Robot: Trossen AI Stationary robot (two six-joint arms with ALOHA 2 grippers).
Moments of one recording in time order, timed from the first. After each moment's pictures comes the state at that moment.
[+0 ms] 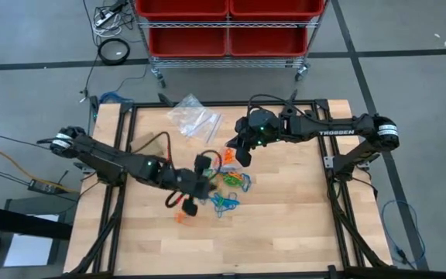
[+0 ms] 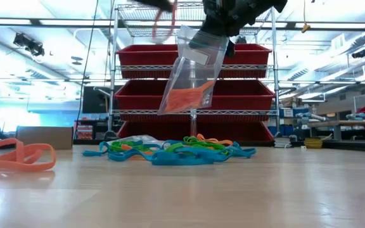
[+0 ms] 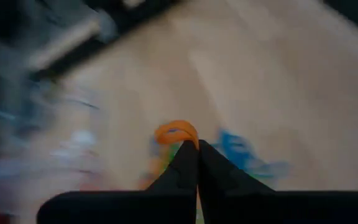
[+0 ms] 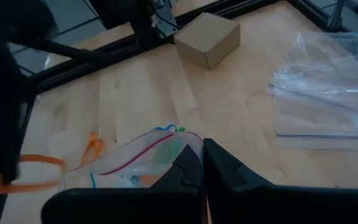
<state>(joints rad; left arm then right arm) -0.31 1.45 1.19 -0.37 -0.31 0.33 -0.13 1.49 1.20 -0.26 -0.07 0.27</state>
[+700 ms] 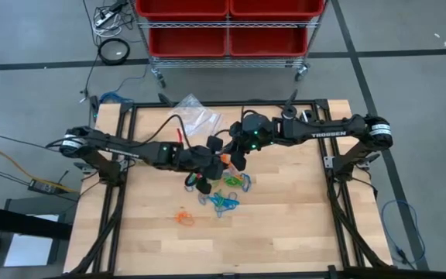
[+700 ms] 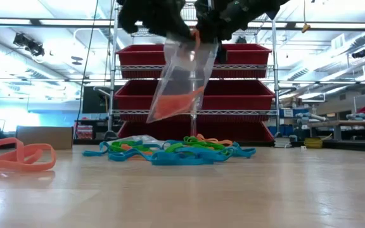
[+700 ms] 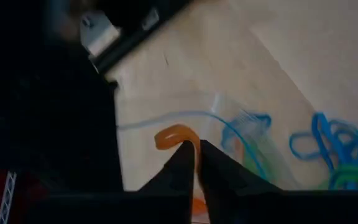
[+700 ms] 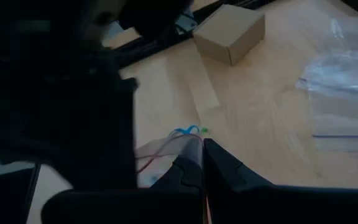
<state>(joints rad) -0.11 1.53 1.21 -0.30 -0.25 0.55 -0.12 1.55 1.19 -0.17 -0.13 0.33</state>
